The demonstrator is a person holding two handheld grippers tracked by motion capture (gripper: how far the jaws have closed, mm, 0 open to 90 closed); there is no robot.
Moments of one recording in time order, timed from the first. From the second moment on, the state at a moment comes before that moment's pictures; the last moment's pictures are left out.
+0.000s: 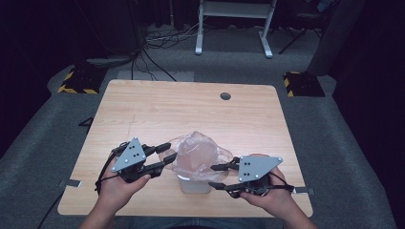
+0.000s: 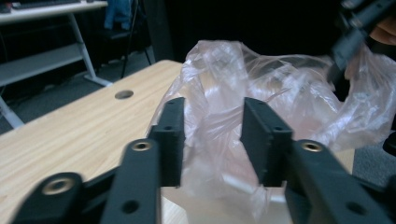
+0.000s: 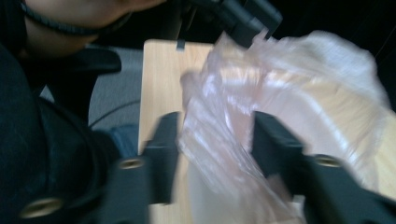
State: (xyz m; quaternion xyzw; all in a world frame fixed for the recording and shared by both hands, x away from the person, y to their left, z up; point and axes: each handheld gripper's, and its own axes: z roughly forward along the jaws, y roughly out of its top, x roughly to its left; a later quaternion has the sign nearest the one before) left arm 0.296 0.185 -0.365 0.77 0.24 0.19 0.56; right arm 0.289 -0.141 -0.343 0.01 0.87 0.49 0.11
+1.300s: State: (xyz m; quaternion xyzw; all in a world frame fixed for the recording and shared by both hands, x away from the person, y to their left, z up) left arm 0.298 0.211 -0.381 0.72 0.31 0.18 0.59; right arm 0.277 -0.151 -0.383 0.01 0.89 0.45 0.01
